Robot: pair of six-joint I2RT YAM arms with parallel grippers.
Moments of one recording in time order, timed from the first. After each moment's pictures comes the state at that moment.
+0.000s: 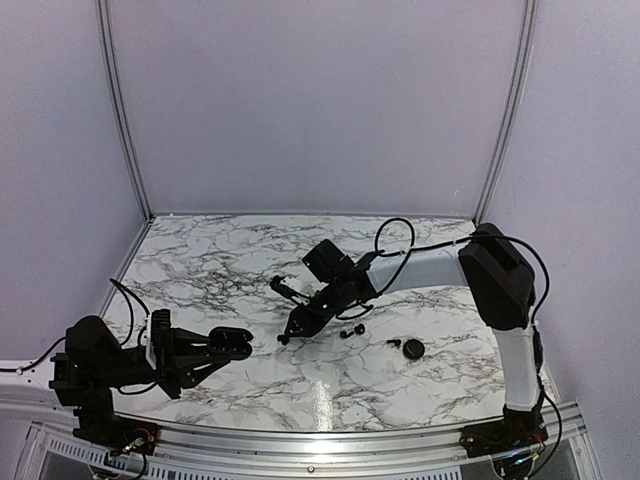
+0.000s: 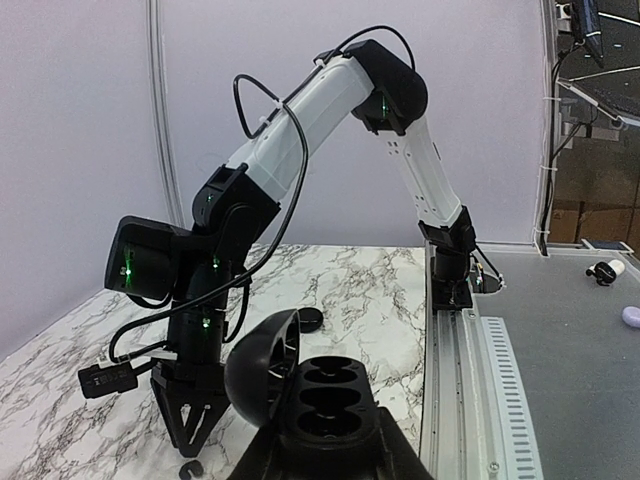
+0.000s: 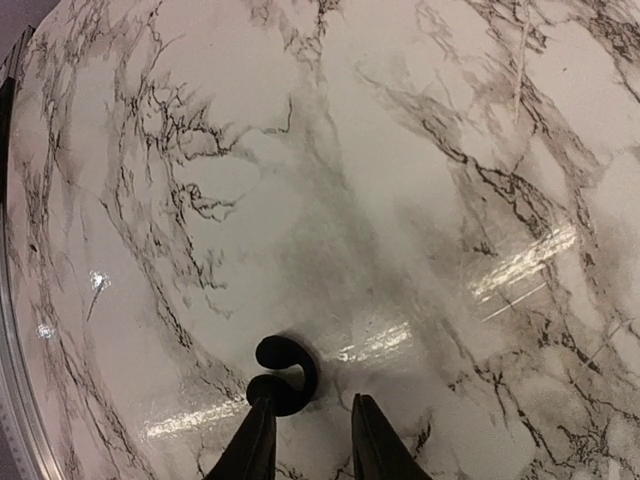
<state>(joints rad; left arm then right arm) -1.16 0.49 0.15 0.40 0.16 0.05 0.89 2.15 1.48 -0.33 -0.44 0.02</state>
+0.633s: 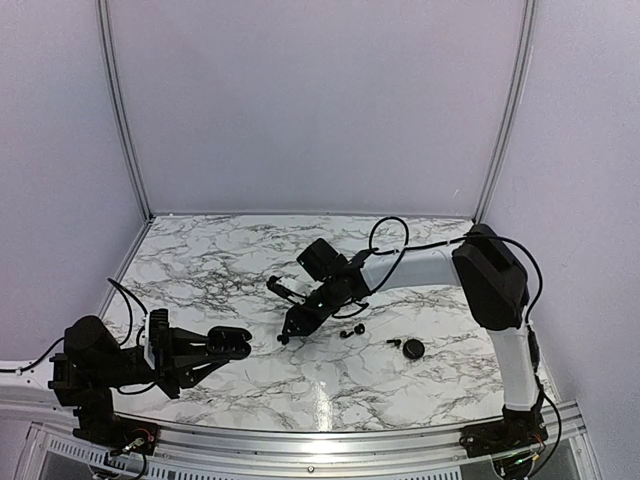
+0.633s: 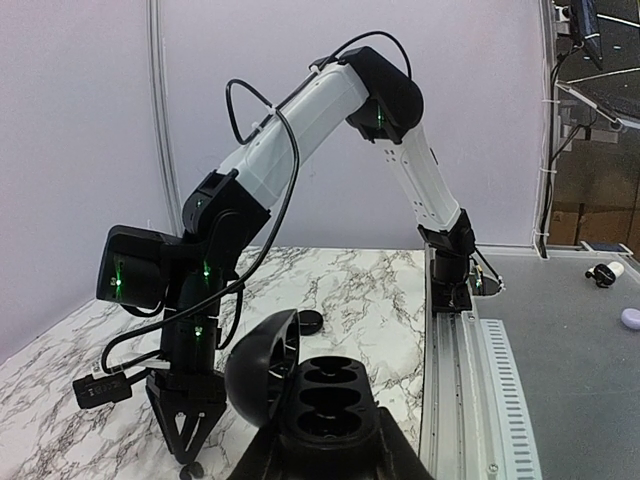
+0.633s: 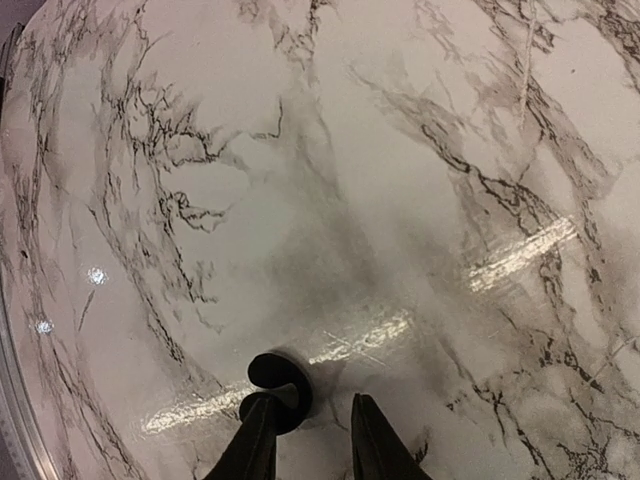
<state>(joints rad) -1.16 0.48 0.15 0.40 0.16 0.05 0.89 2.19 1.56 -0.39 -0.42 0.02</state>
